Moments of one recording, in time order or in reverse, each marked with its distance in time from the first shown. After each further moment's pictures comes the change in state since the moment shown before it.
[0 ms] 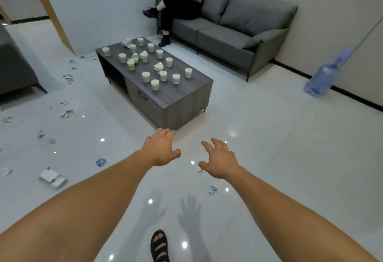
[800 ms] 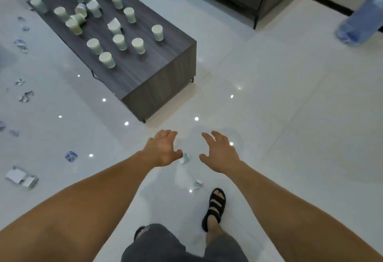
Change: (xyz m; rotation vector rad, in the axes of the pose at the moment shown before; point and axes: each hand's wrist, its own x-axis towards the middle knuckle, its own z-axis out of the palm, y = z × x) left_hand 0.360 0.135 0.109 -0.019 -0.366 -0.101; right_hand 0.297 0.257 0.001 0.165 -0.210 0.017
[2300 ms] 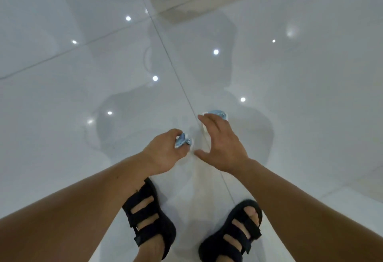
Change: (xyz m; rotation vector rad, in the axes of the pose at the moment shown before) left_hand 0.290 -0.214 0.482 -0.830 -0.220 -0.316; right_hand 0.357 0.086 0.482 -0.023 -0.198 -0.386
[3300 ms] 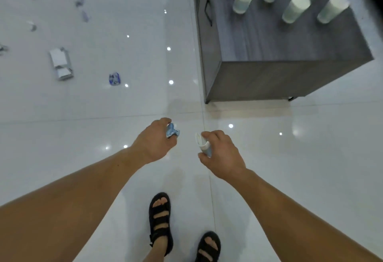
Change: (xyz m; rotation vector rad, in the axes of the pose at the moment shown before) left_hand -0.289 0.092 -0.237 -0.158 0.625 0.063; right_hand -0.055 -0.274 -0.248 -0.133 0.052 -0.230
